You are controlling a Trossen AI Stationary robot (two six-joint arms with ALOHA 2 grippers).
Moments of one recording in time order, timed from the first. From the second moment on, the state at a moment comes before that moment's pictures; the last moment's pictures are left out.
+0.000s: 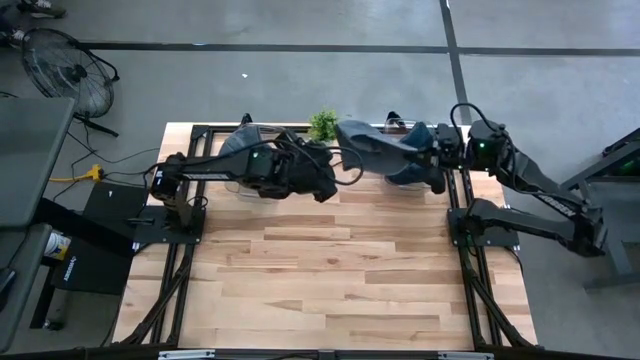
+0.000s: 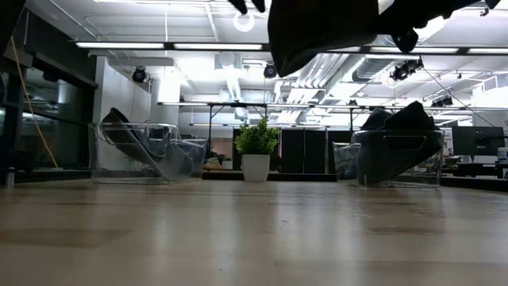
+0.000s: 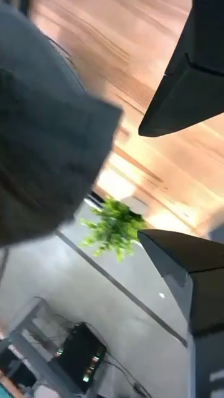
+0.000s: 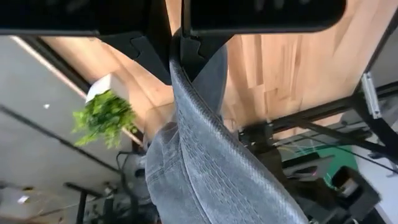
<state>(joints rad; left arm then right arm) -0.09 1.84 2.13 -1.24 -0.83 -0.40 -0.62 0.66 0.79 -0.41 -0.37 0.10</state>
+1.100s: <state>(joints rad) -0.01 1.82 1.94 -0.66 -0.58 -0.33 -0.71 0.15 0.61 -0.47 -0.77 0.47</state>
